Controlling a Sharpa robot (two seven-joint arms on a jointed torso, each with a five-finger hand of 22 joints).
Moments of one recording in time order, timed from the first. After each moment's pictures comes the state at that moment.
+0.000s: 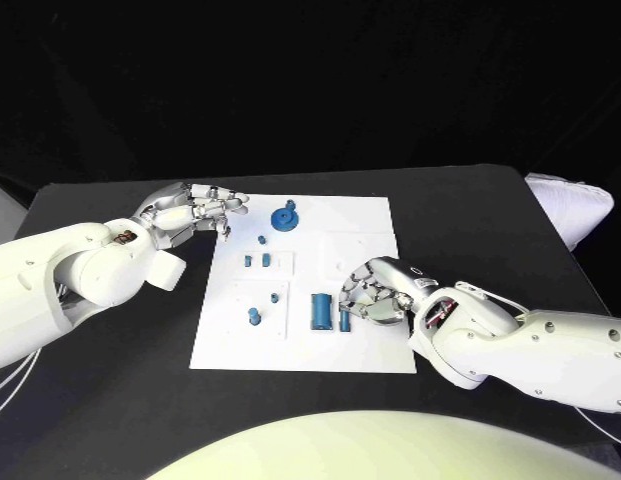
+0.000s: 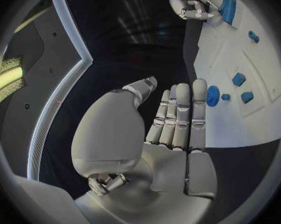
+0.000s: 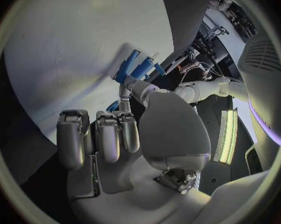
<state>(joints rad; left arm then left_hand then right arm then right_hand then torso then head) 1.14 -0.90 -0.04 1.46 -0.15 -0.03 0.24 1.33 -0.20 0.50 0.09 0.14 0.88 0.20 0.23 0.20 0.95 0.13 0.45 0.11 0.96 0.07 1.20 0.46 0.17 0.94 0.16 1.01 0.79 0.96 -0.92 -0.18 1.76 -1.37 -0.63 -0.21 1.25 -0.18 0.52 0.05 0.10 1.11 0.07 0.28 0.42 1.47 -0.02 1.54 1.31 1.46 -0.08 1.56 1.31 0.02 1.47 0.03 1.49 1.31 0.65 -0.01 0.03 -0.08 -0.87</state>
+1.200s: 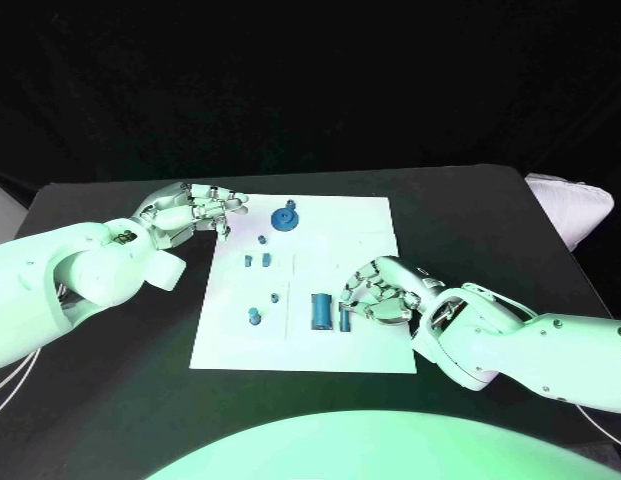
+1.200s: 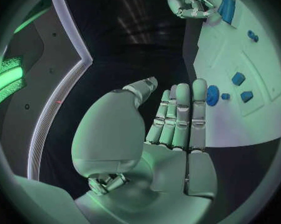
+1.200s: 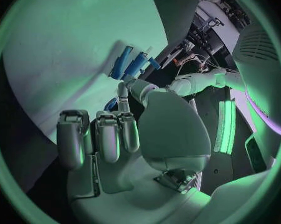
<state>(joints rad) 1.14 -0.91 -0.04 1.46 -0.15 -0.03 0.23 1.33 -0.19 0.50 0.09 0.14 0.88 0.20 0.23 0.19 0.95 0.13 0.45 0.11 0.96 0.07 1.20 0.46 0.17 0.94 0.16 1.01 0.79 0.96 -0.94 -0.18 1.77 -1.27 -0.65 -0.11 1.23 -0.19 0.51 0.06 0.09 1.09 0.07 0.27 0.42 1.47 -0.01 1.54 1.31 1.46 -0.08 1.56 1.31 0.02 1.47 0.03 1.49 1.31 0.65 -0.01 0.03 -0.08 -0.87</state>
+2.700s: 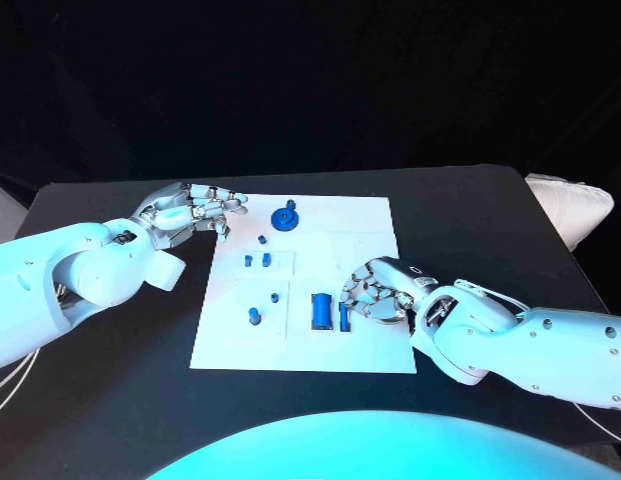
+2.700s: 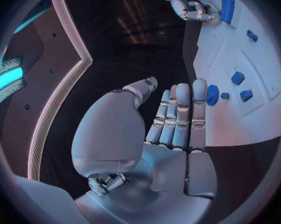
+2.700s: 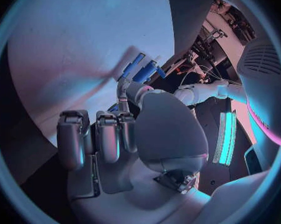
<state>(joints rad) 1.14 -0.91 -0.04 1.46 -0.16 -0.03 0.23 1.33 -0.19 0.50 0.09 0.14 0.88 0.20 0.23 0.19 0.95 0.13 0.45 0.11 0.96 0.07 1.20 0.46 0.17 0.94 0.16 1.01 0.79 0.96 -0.91 -0.18 1.72 -1.38 -0.60 -0.17 1.32 -0.12 0.57 0.00 0.05 1.09 0.07 0.29 0.43 1.47 -0.01 1.54 1.31 1.46 -0.08 1.56 1.31 0.02 1.47 0.03 1.51 1.31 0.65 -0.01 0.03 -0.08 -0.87</state>
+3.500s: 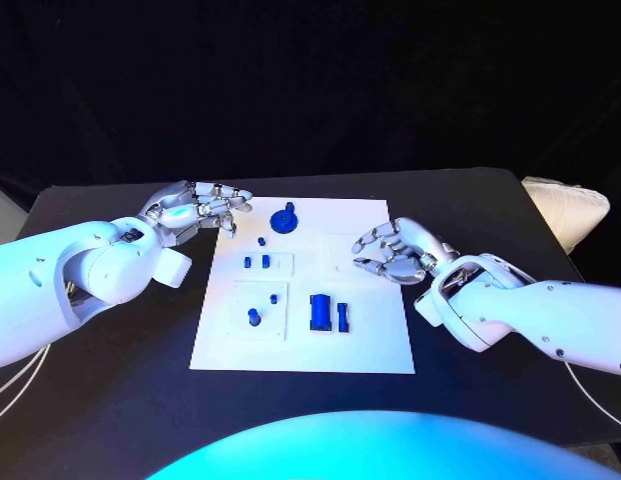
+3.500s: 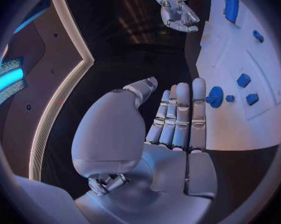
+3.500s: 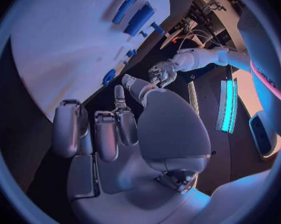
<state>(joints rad) 1.14 -0.88 -0.04 1.43 -0.15 -0.04 0.26 1.35 -0.20 0.50 0.10 0.14 0.88 0.19 0.23 0.19 0.95 0.13 0.45 0.10 0.91 0.07 1.15 0.44 0.17 0.91 0.17 0.96 0.76 1.05 -0.93 -0.17 1.65 -0.94 -0.70 0.13 1.25 -0.19 0.51 0.05 0.14 1.02 0.12 0.23 0.39 1.47 0.03 1.34 1.31 1.46 -0.04 1.49 1.31 0.06 1.47 0.05 1.20 1.31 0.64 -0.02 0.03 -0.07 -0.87</state>
